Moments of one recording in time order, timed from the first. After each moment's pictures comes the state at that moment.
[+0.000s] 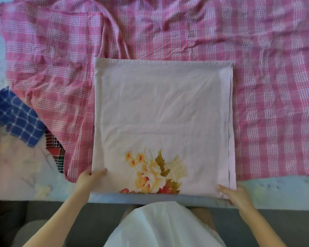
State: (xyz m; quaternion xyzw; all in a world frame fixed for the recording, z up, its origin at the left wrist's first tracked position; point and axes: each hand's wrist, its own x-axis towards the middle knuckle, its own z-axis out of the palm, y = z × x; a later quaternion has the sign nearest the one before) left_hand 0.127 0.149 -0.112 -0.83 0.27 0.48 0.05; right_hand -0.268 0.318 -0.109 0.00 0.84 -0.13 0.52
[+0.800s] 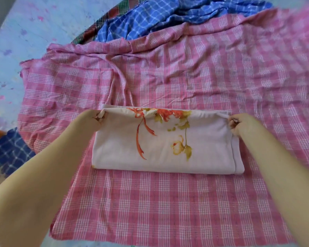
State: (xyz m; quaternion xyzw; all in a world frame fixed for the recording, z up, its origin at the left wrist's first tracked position) left_hand 0.033 -0.128 -0.053 -0.73 0.14 0.61 -0.27; right_hand -0.371 -0.024 -0.088 0.09 0.76 -0.43 0.48
